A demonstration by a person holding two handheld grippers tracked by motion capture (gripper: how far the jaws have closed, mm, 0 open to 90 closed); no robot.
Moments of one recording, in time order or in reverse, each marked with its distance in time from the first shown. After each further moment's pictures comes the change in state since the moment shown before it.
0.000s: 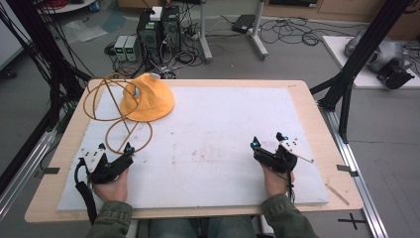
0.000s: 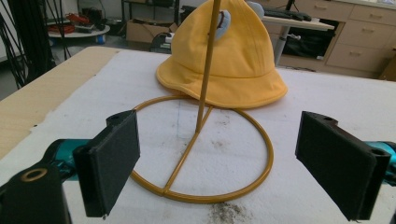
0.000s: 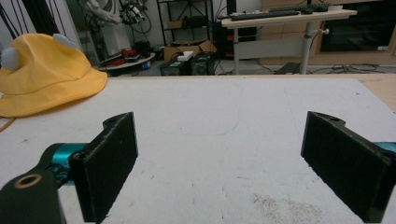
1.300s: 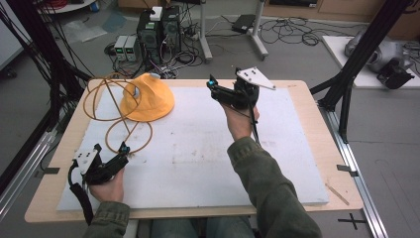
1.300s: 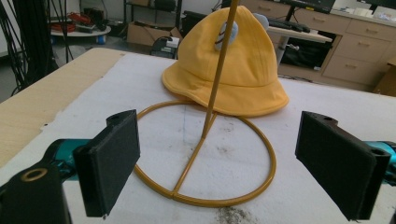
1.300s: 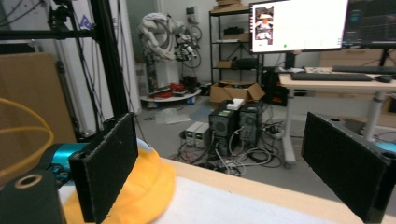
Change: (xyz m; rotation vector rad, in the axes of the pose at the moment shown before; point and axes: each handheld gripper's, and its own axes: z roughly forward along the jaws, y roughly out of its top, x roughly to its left) left arm 0.009 0.003 -0.005 -0.027 0.000 -0.052; right arm 0.108 0.159 0.103 -0.129 0.214 -0.069
